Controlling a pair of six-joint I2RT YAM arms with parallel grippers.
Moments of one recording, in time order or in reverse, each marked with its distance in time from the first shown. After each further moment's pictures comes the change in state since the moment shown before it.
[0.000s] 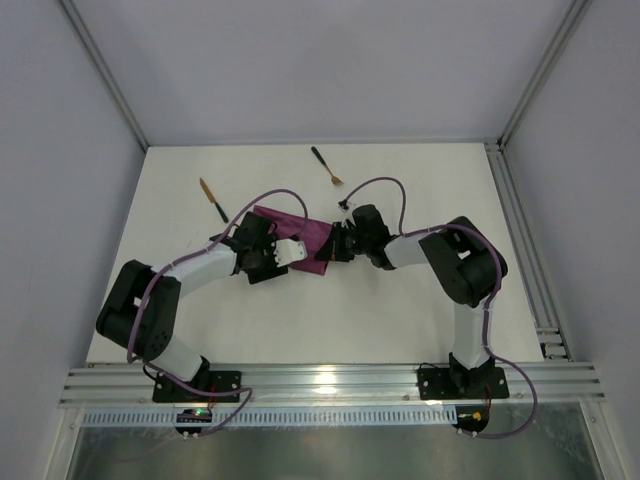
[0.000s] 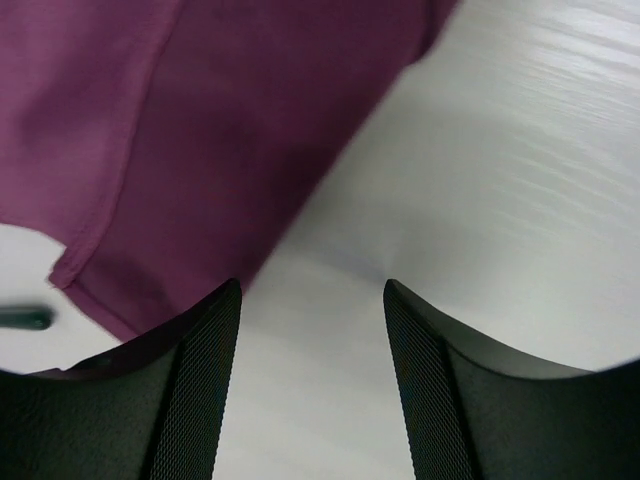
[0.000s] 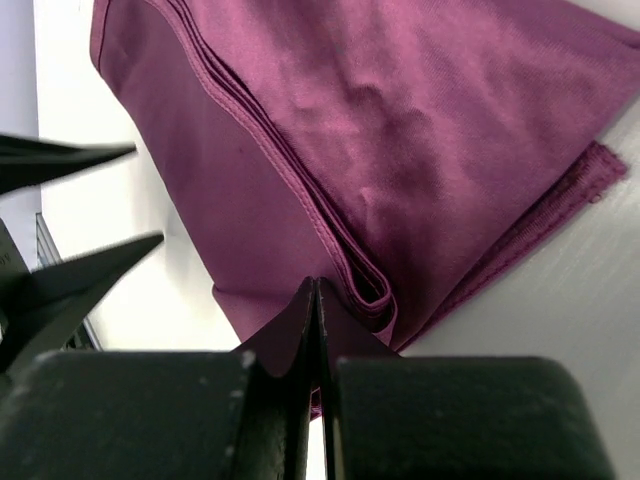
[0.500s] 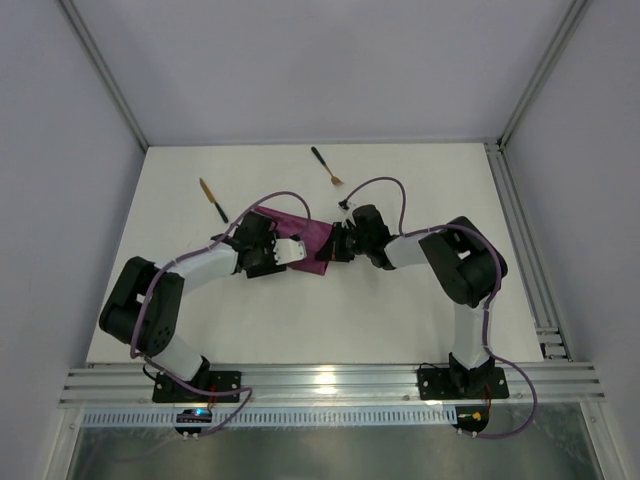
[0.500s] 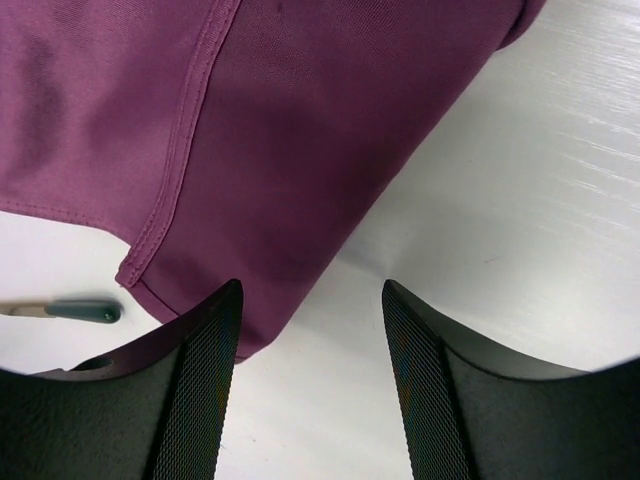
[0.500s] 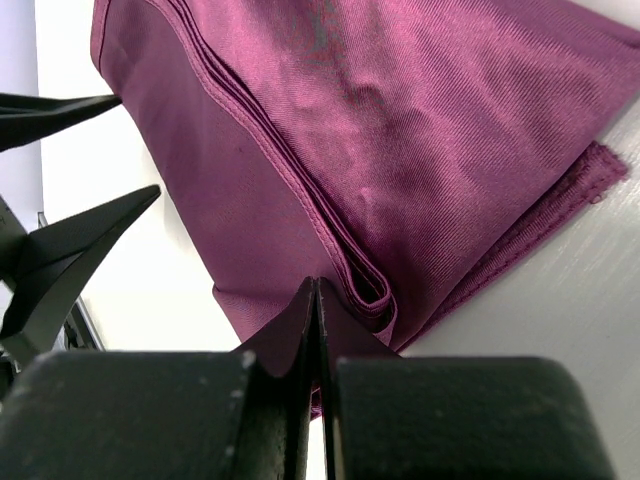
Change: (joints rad) left arm 0.006 0.019 -0.001 0.116 -0.093 0.116; right arm 0.000 0.000 0.001 -0.003 -0.006 0.000
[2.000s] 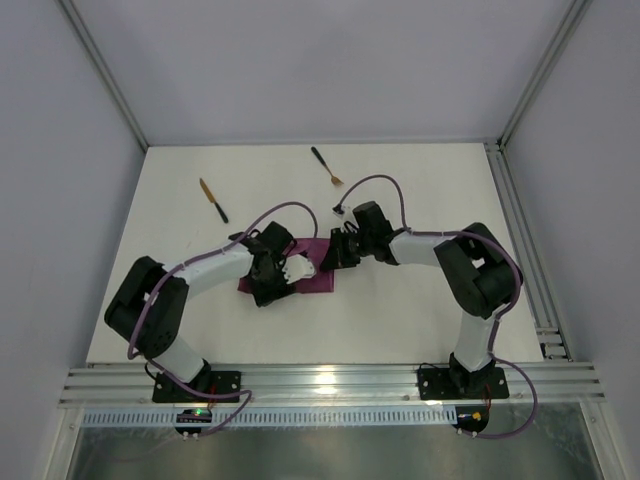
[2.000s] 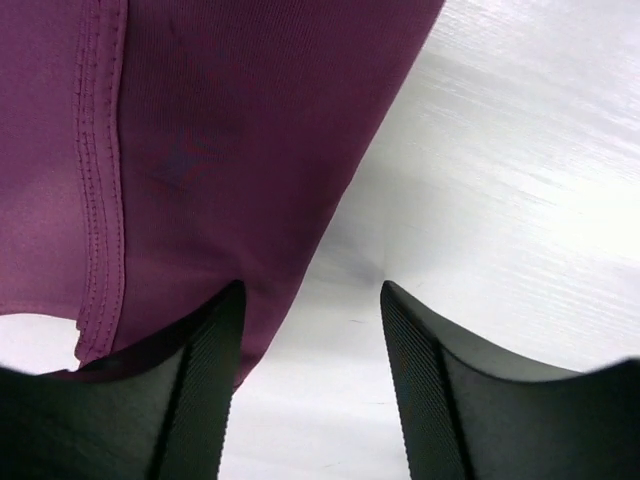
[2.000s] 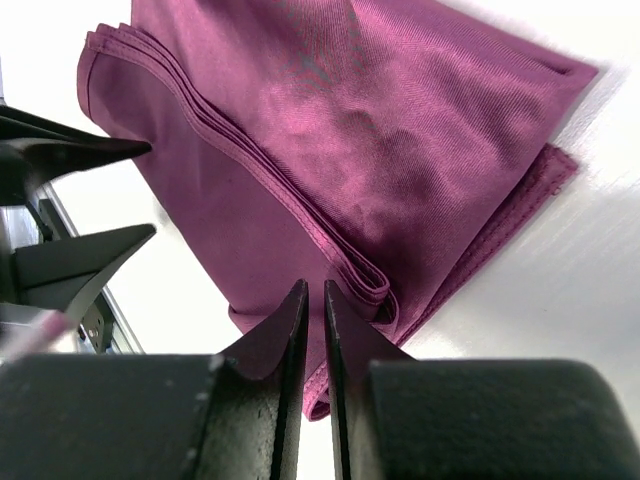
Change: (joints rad) left arm -0.160 0.032 0.087 -0.412 0.027 -0.362; right arm 0.003 -0.117 0.028 -0.313 -0.105 -0.198
